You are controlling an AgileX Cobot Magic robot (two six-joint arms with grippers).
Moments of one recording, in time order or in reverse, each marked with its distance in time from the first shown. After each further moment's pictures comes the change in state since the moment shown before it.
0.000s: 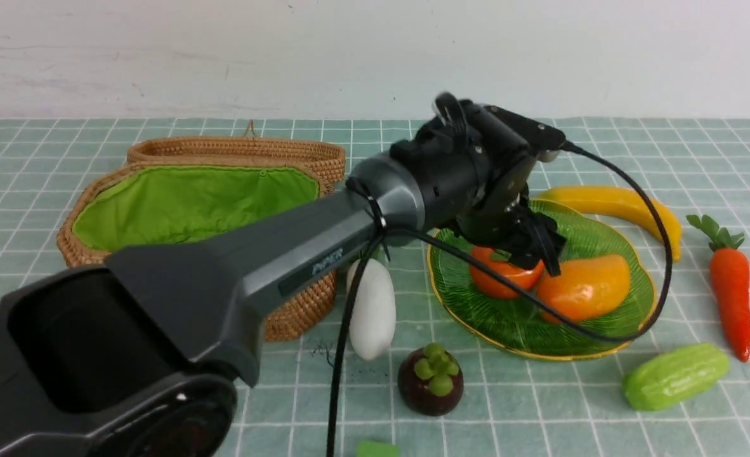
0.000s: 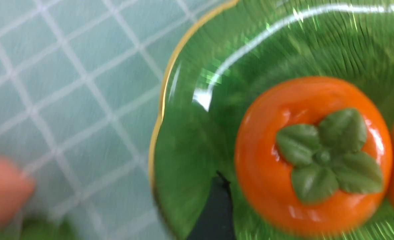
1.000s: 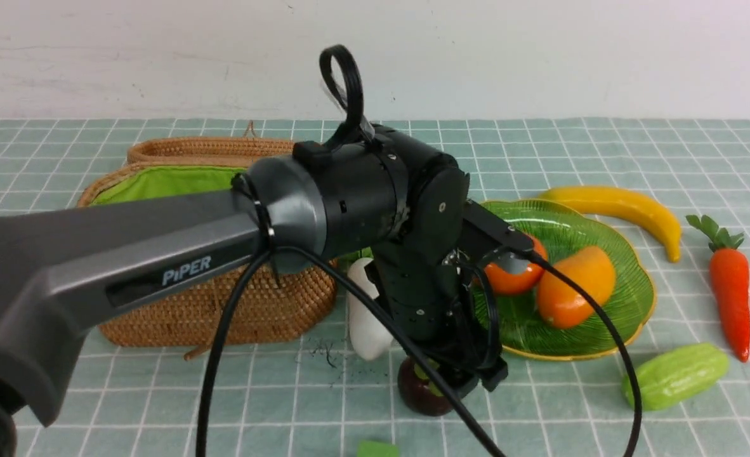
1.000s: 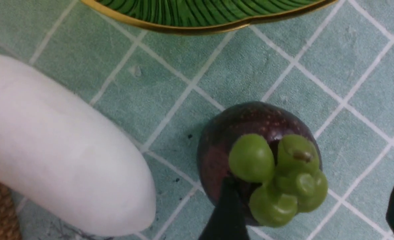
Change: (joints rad) right arm 0.000 -0.175 0.000 0.086 0.108 0.001; left arm 0.000 -0.285 0.542 -0.280 0.061 0.440
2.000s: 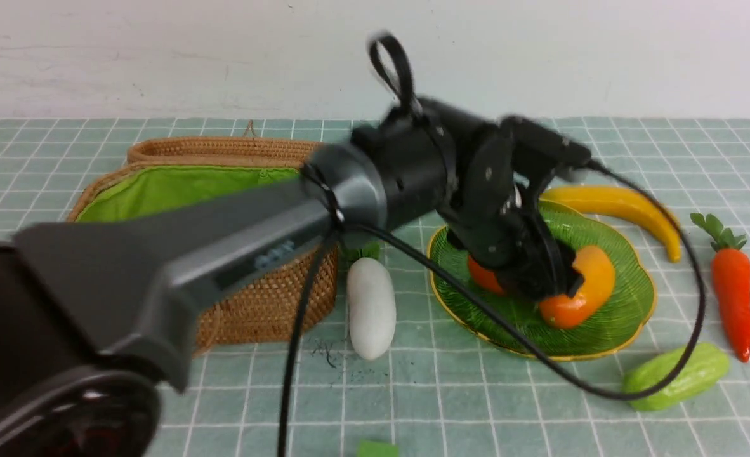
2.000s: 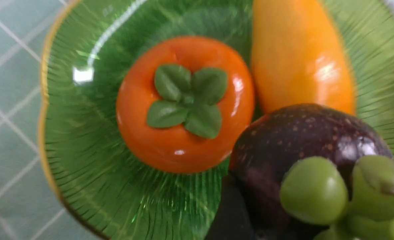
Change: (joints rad) right arm 0.000 -0.003 0.000 0.001 0.004 0.004; left arm 0.000 0.190 -0.295 -0.002 -0.256 -0.069
